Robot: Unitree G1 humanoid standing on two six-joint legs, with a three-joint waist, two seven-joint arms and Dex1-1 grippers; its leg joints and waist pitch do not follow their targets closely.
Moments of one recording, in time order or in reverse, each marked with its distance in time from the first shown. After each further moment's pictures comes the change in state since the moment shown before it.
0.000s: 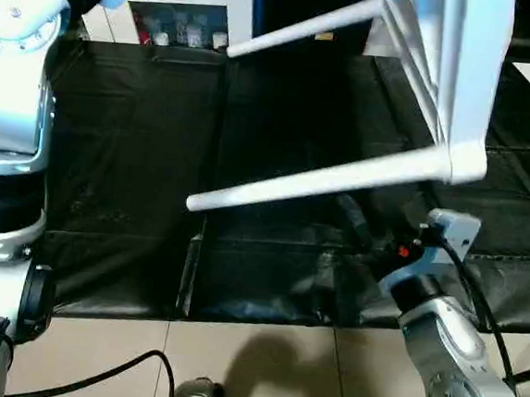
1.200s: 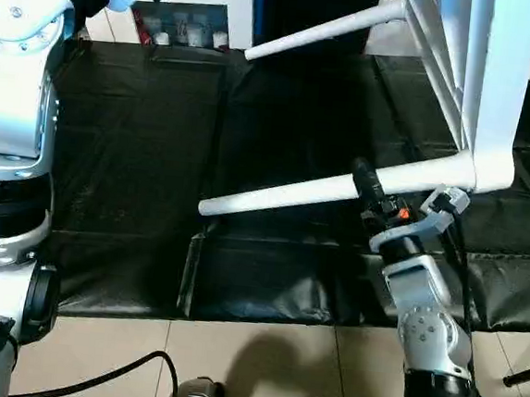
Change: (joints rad) left arm 0.000 -0.013 0.011 -0.047 -0.031 0.078 -0.010; right arm -0.289 0.126 -0.167 0.477 0.181 -0.187 0.283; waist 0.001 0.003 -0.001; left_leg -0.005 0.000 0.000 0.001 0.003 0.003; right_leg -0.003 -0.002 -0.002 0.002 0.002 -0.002
